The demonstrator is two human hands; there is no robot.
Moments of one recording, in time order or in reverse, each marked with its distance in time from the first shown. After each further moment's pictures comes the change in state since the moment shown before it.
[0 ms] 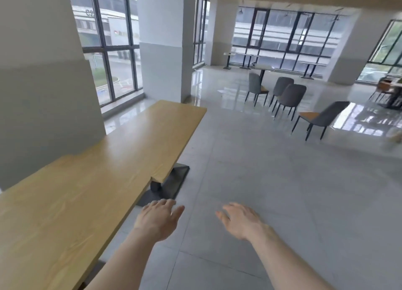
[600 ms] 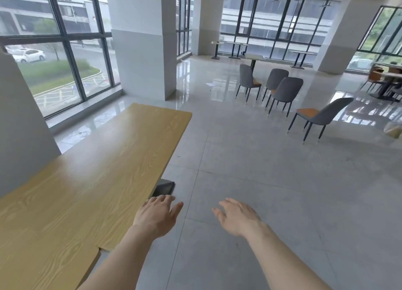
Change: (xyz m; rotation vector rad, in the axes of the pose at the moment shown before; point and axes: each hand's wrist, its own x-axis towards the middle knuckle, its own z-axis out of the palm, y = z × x) left_hand 0.388 0.053 -0.040 0.051 -0.012 0.039; right_hand 0.345 0.103 -0.111 0.053 -0.025 0.038
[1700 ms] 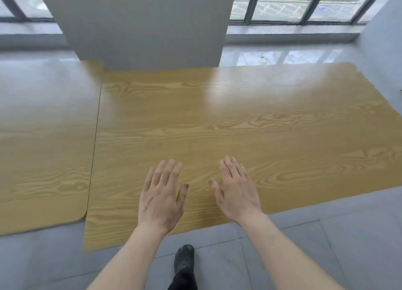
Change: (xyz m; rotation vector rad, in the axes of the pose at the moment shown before) left_hand 0.254 -0.188 0.126 -0.187 0.467 -1.098; right_hand 0.517 -0.230 0.088 -0.267 -0.054 -1.173
